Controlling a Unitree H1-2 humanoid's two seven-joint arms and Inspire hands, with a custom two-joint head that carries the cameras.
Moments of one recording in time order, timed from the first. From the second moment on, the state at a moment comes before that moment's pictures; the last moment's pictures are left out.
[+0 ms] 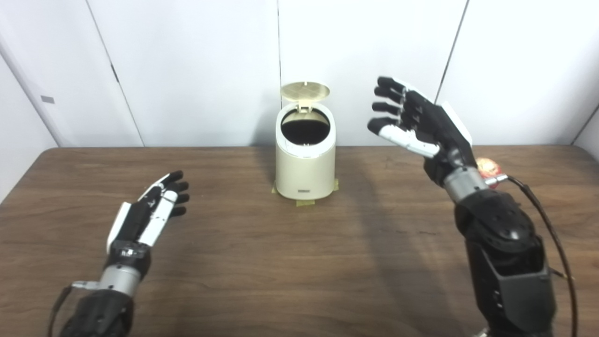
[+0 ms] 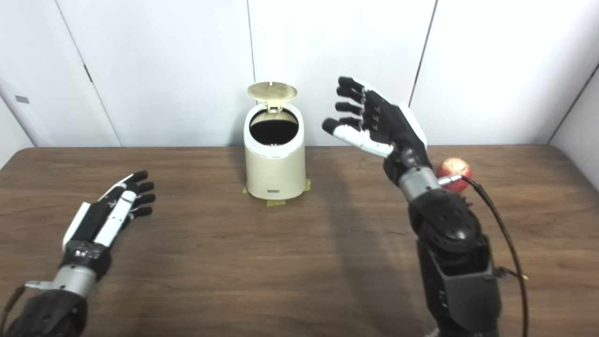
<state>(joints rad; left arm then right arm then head) -0.08 0.17 0.10 -0.39 0.02 0.47 -0.09 -0.39 -0.19 -0.07 -0.31 0.06 0.48 0.13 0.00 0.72</state>
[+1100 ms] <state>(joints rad) -0.21 0.17 0.07 -0.28 -0.02 0.47 -0.12 -0.28 -0.31 -0.09 -0.33 -0.02 0.48 0.01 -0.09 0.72</state>
